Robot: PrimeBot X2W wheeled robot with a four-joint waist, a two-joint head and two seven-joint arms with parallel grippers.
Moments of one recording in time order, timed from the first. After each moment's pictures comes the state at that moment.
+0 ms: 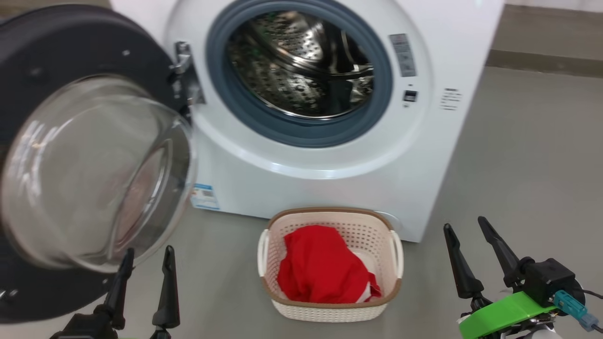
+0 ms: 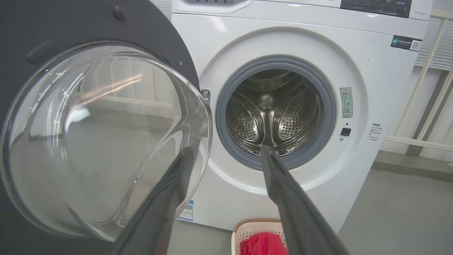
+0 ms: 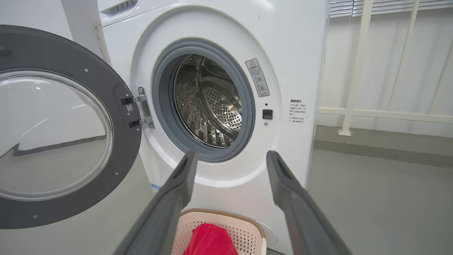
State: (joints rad) left arm 0.01 0.04 0.01 0.09 -0.23 -0.03 -0.25; right arm -0.02 -0.09 0.05 0.21 0.30 0.12 -0.26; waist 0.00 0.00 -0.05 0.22
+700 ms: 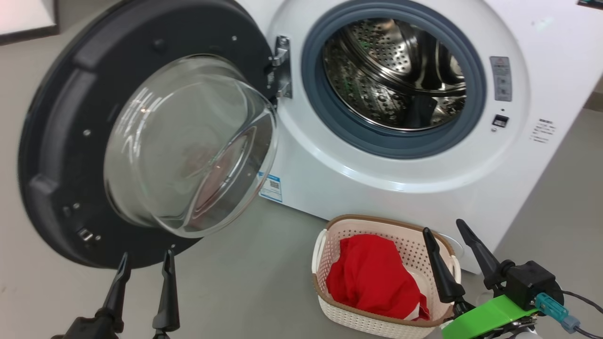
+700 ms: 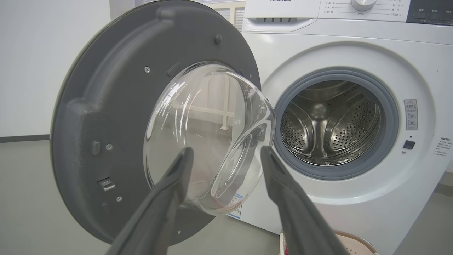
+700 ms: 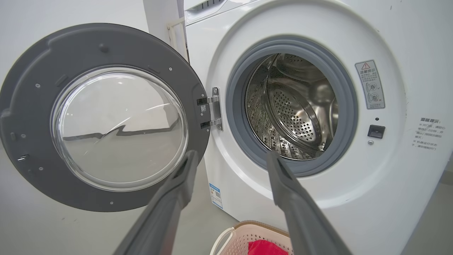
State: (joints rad) left arm 0.02 0.05 0.00 0.07 -0.20 -0.02 -0.25; right arm -0.03 -0.07 0.11 0.20 0.31 0.12 -0.26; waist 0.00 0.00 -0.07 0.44
